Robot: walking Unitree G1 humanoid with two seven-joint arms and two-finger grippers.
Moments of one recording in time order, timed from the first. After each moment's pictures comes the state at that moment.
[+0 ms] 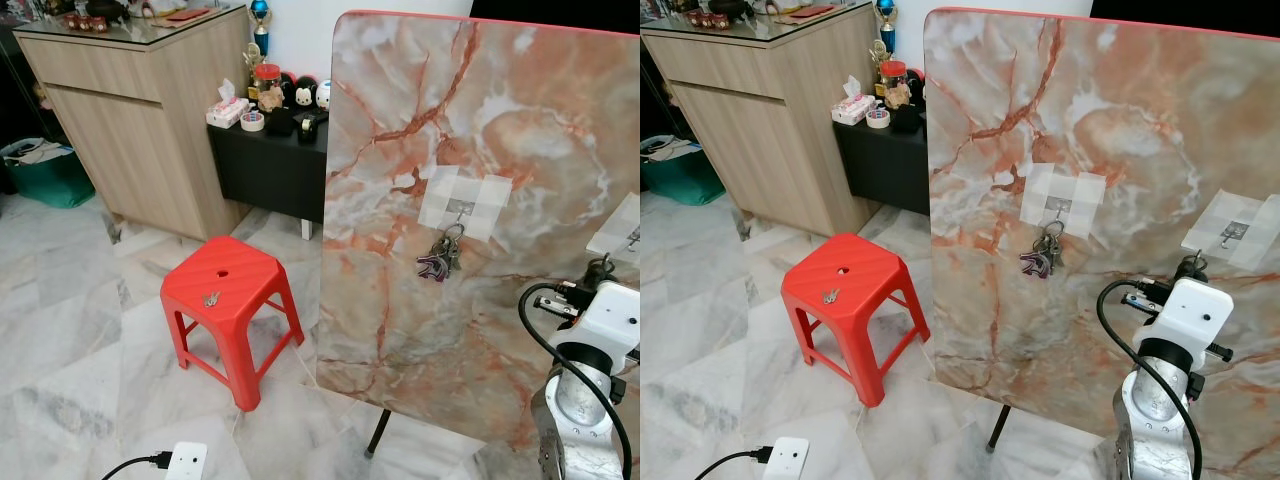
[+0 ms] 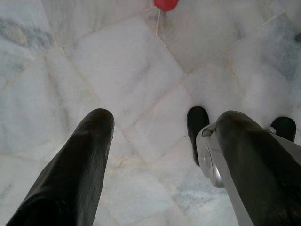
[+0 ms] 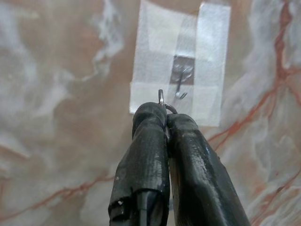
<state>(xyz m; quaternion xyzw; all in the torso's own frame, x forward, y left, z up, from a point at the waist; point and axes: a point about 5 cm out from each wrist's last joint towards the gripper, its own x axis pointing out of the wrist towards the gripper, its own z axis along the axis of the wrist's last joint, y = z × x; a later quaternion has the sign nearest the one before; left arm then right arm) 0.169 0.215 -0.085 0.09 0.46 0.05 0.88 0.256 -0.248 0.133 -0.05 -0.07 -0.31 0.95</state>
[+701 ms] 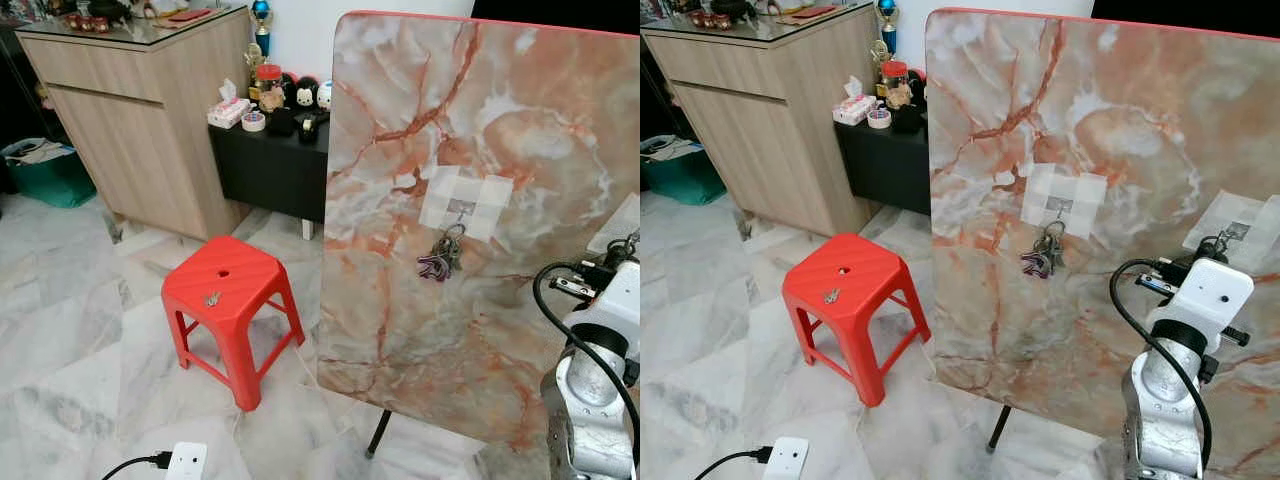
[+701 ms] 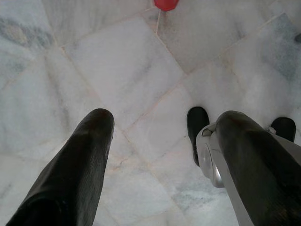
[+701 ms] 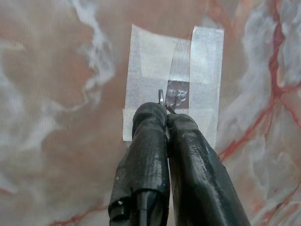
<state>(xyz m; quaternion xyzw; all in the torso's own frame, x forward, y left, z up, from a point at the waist) 0.169 0.215 -0.085 0.09 0.46 0.05 0.88 0.268 -0.255 0.146 -0.05 -0.08 -0.32 0.94</state>
